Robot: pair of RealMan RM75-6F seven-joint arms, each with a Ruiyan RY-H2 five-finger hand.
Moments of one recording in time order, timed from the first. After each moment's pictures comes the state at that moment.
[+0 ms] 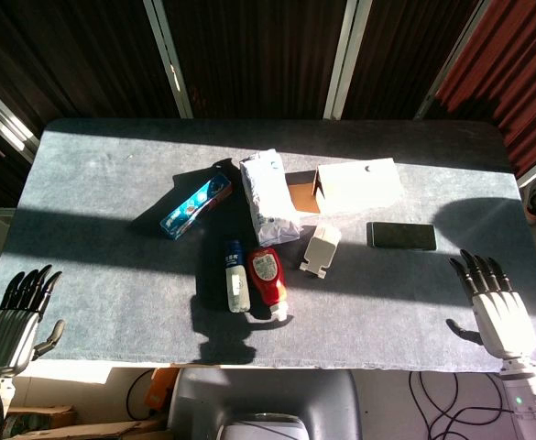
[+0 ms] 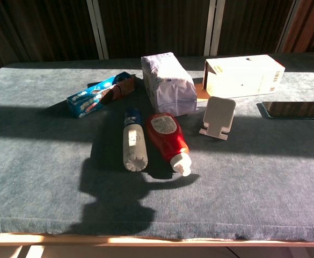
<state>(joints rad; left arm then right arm) -0.13 -1.16 -0.01 -1.58 1.58 1.50 0.12 0.15 -1.13 0.00 -1.62 -1.50 1.45 -0.14</state>
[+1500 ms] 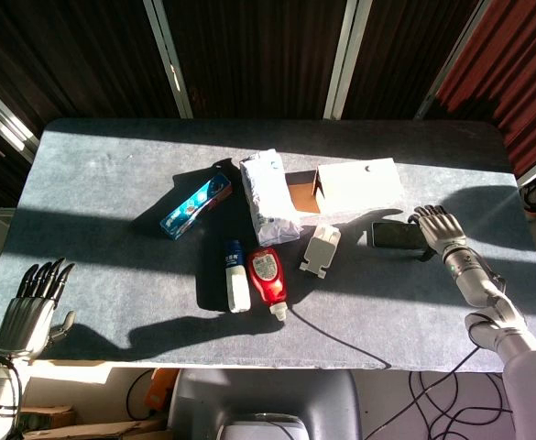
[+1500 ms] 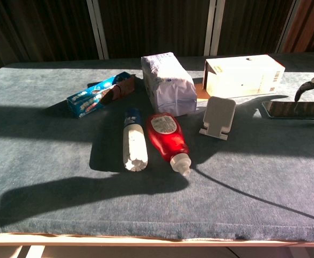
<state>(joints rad) -0.19 -1.20 -0.04 -1.58 1.49 1.39 0.19 0.76 -1.62 0.02 -0.46 -1.48 0.48 0.47</state>
